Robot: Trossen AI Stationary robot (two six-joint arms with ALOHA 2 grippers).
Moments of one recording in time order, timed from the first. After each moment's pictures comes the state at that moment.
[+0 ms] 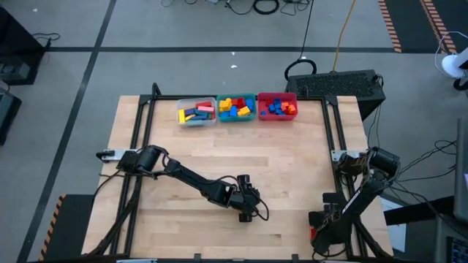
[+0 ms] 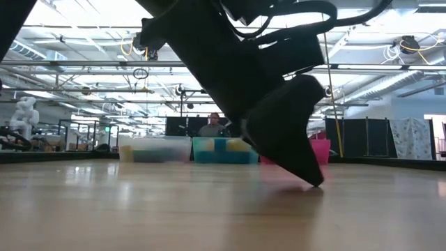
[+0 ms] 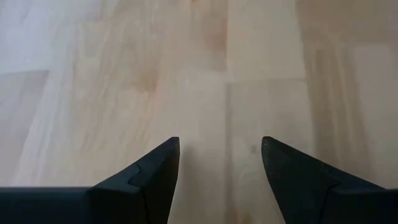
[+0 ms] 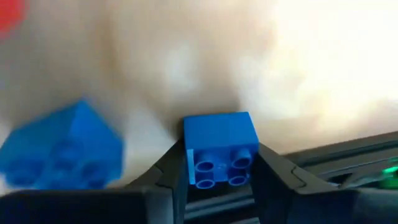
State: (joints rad) left arm -0.34 2.24 1.50 -0.16 -0.34 -0.20; right arm 1.03 1.83 1.01 -1.13 -0.23 1.05
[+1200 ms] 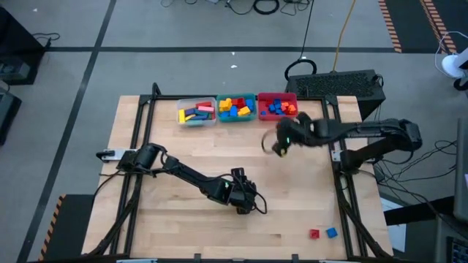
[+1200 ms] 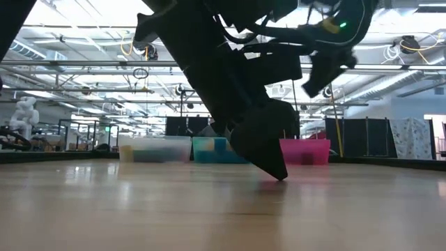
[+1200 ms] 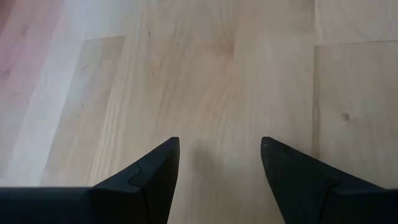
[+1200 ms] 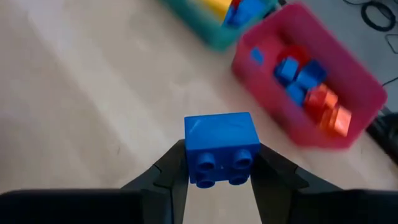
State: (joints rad) left arm -0.32 2.21 1.49 -0.31 -0.49 -0.23; right arm -0.07 1.27 1.01 -0.83 0.48 0.50
